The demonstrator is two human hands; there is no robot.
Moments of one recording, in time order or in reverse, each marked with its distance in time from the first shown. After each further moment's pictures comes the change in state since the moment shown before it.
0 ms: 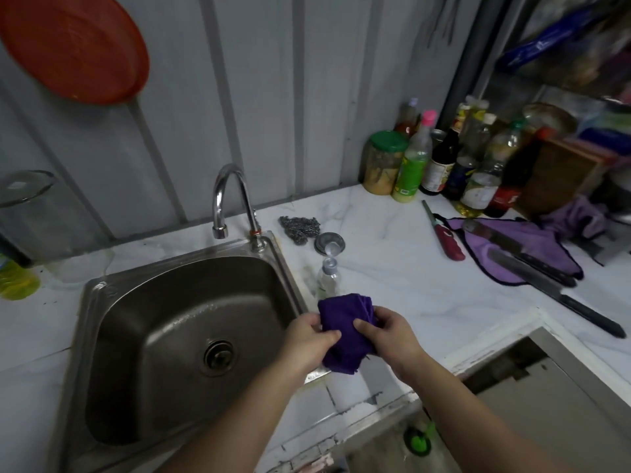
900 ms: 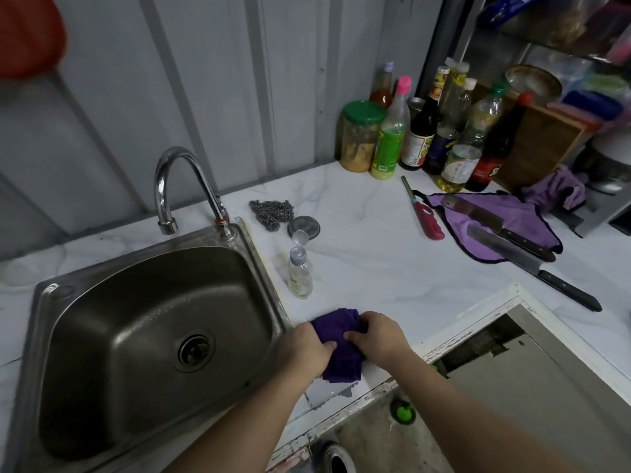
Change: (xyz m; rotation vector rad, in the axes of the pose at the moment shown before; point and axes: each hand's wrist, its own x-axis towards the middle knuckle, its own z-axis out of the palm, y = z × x) left_hand 0.023 -0.028 0.049 0.939 0.081 -0.064; right_hand 0.032 0.037 -0.037 -0.903 -0.004 0.083
